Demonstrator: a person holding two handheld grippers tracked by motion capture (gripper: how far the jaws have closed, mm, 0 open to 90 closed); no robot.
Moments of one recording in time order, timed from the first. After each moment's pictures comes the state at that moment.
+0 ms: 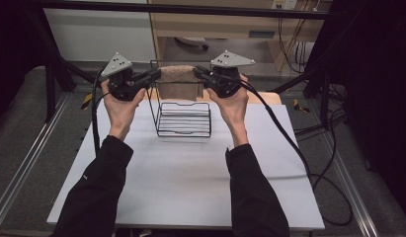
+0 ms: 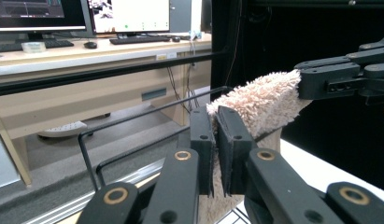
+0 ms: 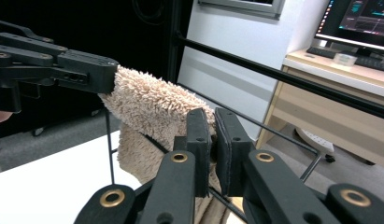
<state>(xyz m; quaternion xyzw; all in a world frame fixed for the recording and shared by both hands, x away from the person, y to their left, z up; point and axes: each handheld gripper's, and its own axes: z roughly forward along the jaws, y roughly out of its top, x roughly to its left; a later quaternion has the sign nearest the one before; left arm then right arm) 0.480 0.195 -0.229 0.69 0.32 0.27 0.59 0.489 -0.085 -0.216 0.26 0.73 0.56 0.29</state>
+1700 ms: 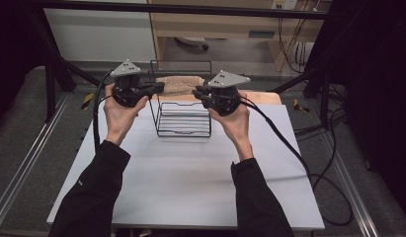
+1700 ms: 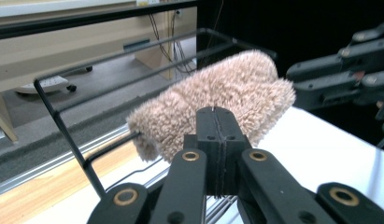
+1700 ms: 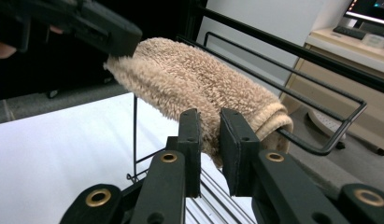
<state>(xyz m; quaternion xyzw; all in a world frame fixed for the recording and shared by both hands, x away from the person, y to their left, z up) 0.472 0.185 -0.235 0.76 0.33 0.21 0.52 0.469 -0.088 -0.249 0.24 0.77 0.52 0.27</state>
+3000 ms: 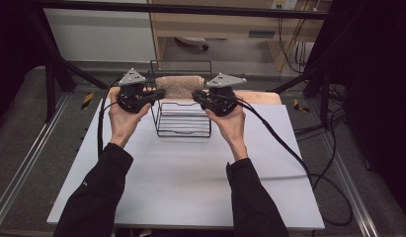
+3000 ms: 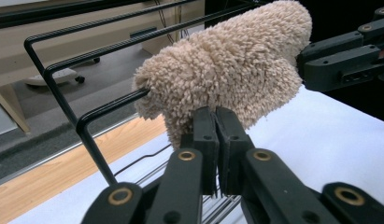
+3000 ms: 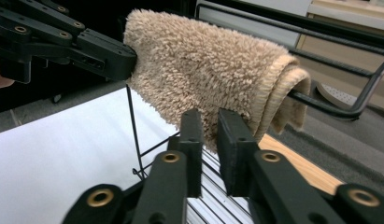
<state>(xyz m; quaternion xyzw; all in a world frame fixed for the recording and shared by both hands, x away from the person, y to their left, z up) 0.480 0.185 -0.260 0.77 0.33 0.22 0.51 0.479 -0.083 -0.264 0.29 0.77 0.52 0.24</state>
